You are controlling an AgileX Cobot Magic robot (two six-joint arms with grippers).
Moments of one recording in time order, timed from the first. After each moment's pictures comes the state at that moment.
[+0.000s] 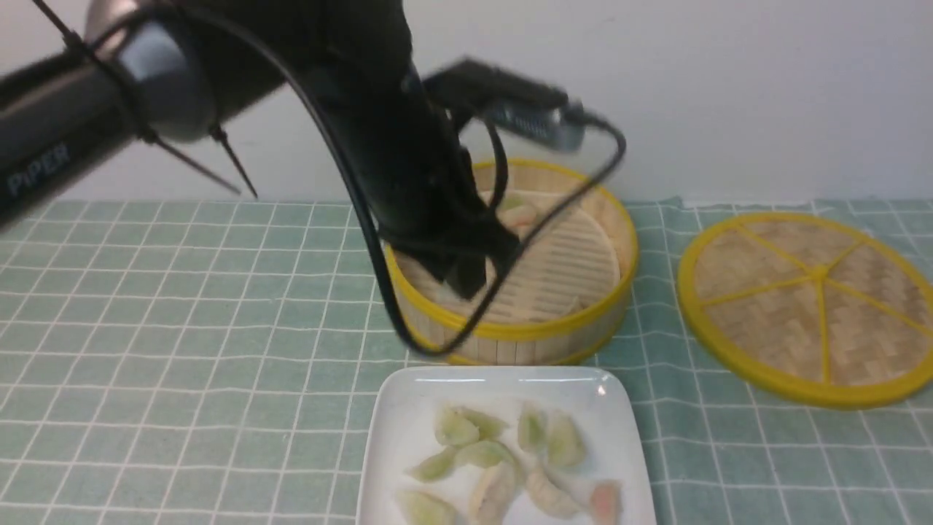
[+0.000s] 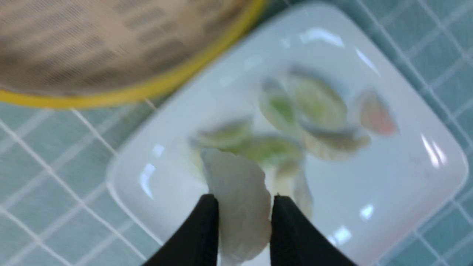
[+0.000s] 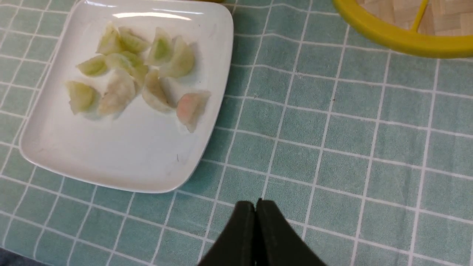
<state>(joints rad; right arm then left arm) 0.14 0.53 -0.73 0.27 1.27 -0.01 -0.58 1.84 -1.64 -0.20 1.23 0.21</state>
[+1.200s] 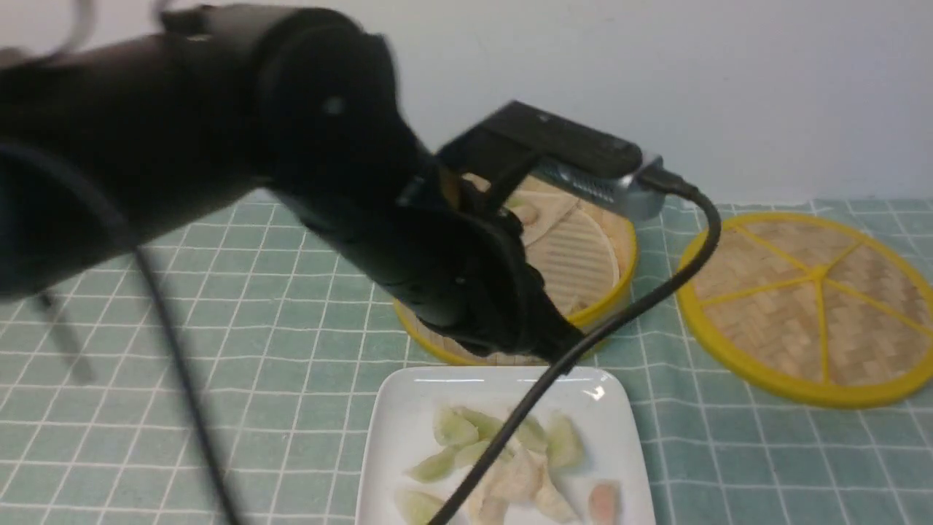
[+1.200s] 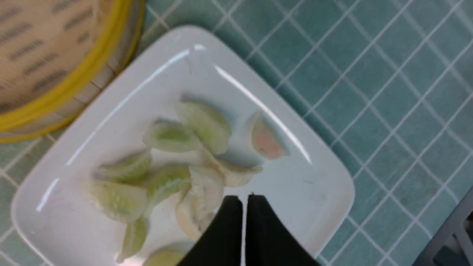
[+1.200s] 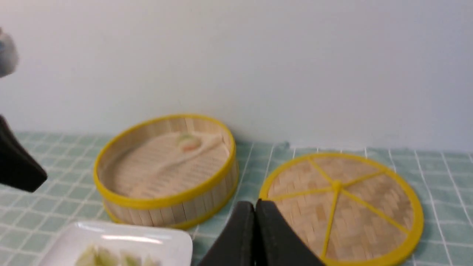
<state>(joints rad) 0.14 0.11 -0.74 0.09 0.97 0.06 -0.72 1.49 -1.35 -0.25 0.91 0.13</state>
